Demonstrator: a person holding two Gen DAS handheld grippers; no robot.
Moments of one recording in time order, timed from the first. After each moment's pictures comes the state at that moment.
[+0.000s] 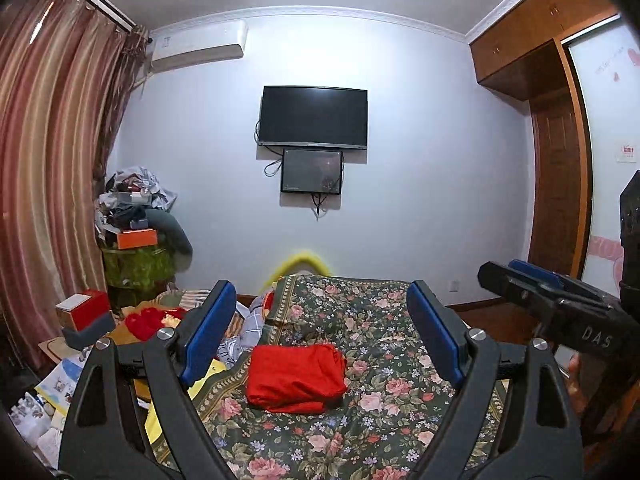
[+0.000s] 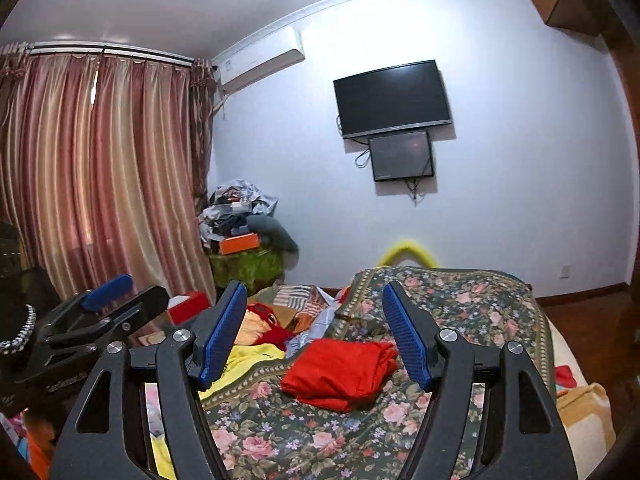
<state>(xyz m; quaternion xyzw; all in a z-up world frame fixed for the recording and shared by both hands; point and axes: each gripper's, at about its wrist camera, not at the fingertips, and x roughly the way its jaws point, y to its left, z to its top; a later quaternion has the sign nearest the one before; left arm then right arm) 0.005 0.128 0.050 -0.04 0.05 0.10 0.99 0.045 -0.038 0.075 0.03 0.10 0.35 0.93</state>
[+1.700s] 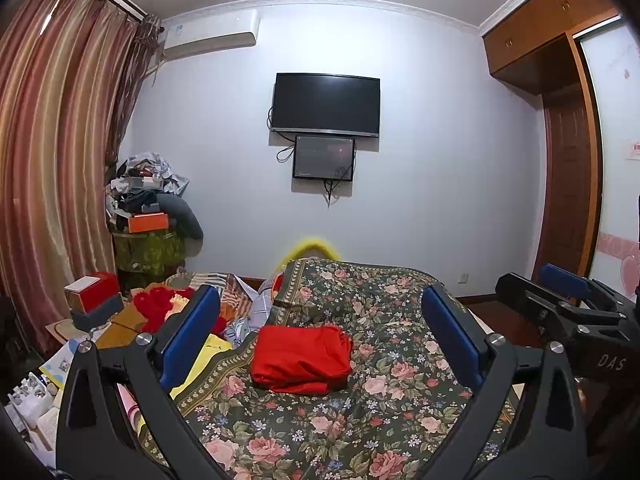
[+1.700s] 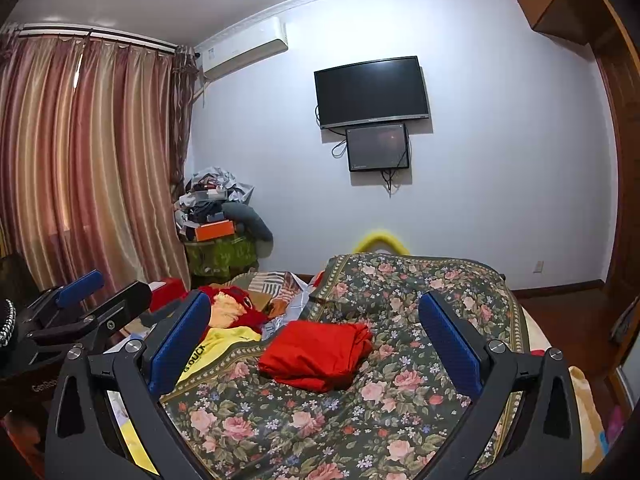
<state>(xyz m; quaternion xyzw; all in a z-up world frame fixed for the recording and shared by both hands) -0.004 0.118 0.028 -0.05 0.07 0.12 0.99 0.037 -0.044 0.070 0.01 0.11 0.31 0.94</state>
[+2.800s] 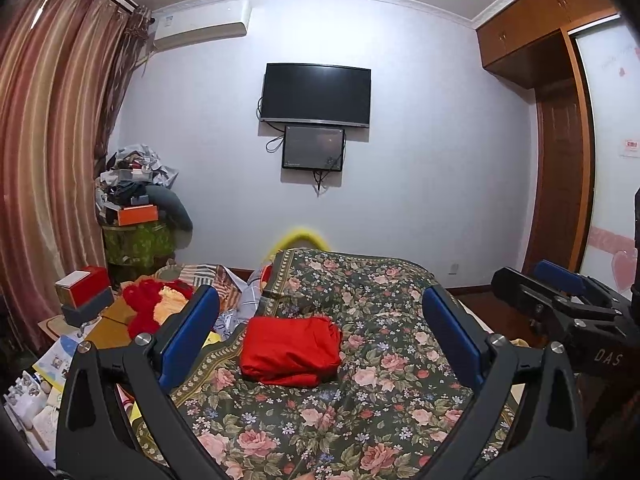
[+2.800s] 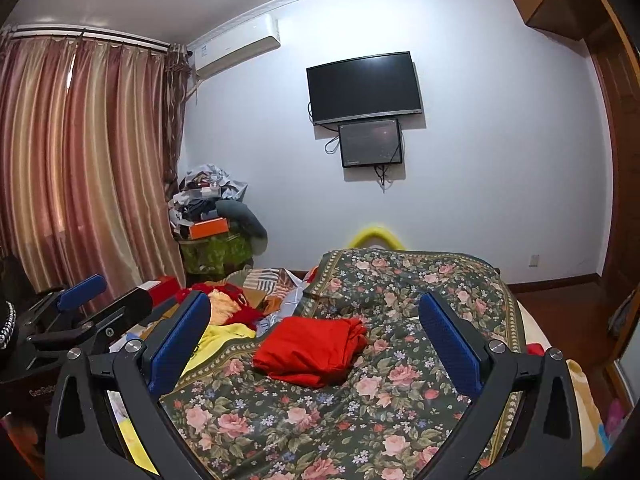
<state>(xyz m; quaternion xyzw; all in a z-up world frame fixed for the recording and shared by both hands) 0.001 0.123 0.026 -0.05 0.09 0.10 0.99 0.036 -0.041 0.067 0.01 0.12 0.30 0.95</state>
